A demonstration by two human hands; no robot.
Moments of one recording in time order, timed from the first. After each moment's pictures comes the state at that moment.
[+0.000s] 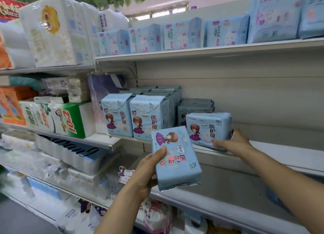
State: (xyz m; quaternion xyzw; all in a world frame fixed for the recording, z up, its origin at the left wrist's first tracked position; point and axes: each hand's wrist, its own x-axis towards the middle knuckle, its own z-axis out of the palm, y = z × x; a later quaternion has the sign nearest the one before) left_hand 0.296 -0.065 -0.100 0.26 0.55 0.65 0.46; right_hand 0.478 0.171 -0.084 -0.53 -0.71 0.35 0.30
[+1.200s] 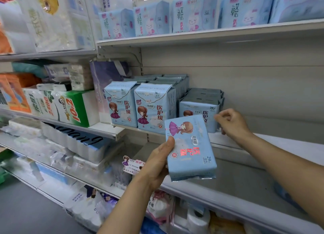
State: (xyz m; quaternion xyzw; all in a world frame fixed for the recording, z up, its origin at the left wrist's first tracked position) left_hand 0.289 -0.039 -0.118 0.30 0.50 0.66 0.48; right_hand 0.433 0.167 -0.066 -0.42 -0.73 0.36 0.40
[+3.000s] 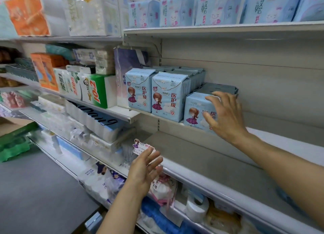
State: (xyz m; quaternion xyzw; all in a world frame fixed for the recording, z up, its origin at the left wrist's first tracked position) left_hand 0.296 -0.108 -0.163 0.02 0.47 0.80 0.38; right_hand 0.424 0.113 -0.058 -0.22 -0.88 -0.09 0.40
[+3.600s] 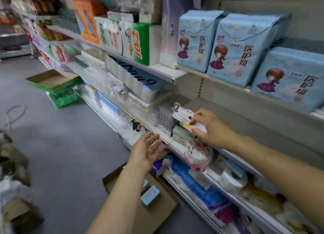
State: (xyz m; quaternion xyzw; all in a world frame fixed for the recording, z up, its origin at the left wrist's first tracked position) left_hand 0.219 -0.204 -0.237 -0.16 0.46 0.80 0.34; right_hand 0.308 0.008 -0.187 -0.05 -0.98 0.14 0.13
